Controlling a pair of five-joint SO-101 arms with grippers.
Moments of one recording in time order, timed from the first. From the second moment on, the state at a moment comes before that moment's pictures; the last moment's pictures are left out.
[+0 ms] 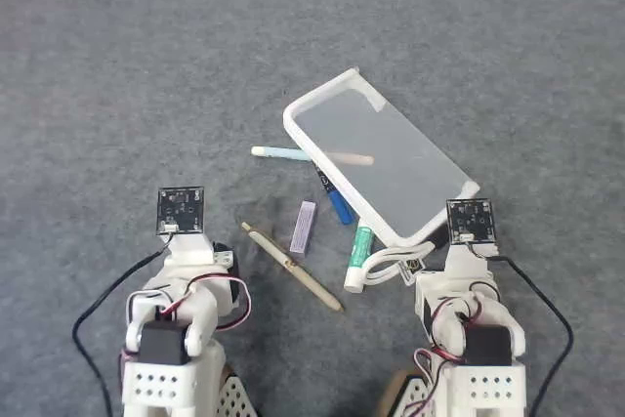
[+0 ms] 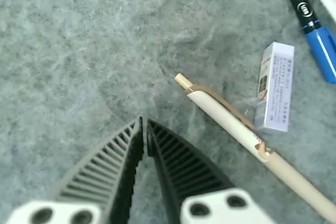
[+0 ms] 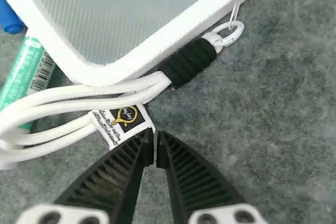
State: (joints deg) left arm -2.3 -103.5 97.1 72.0 12.4; right arm -3.0 -103.3 95.2 74.8 0.8
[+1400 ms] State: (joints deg) left arm -2.6 -103.5 97.1 72.0 12.4; right arm -3.0 -103.3 95.2 74.8 0.8
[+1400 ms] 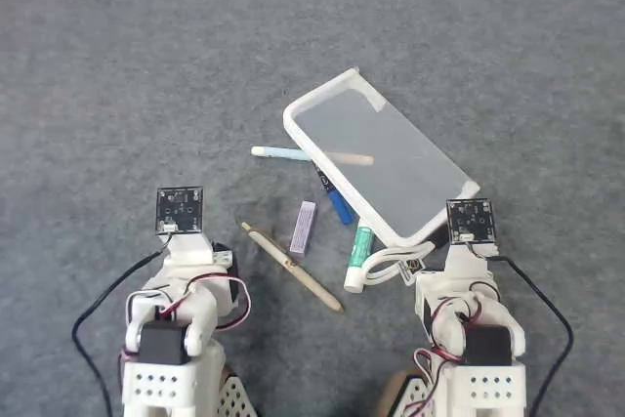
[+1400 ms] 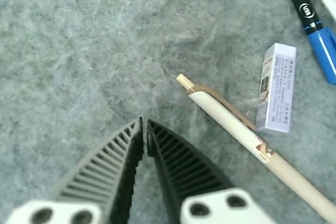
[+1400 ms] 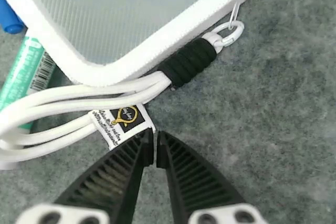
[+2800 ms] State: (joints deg) left arm -5.4 -103.5 94.6 69.3 -12.1; right arm 6.9 -103.4 89.7 74.8 0.8
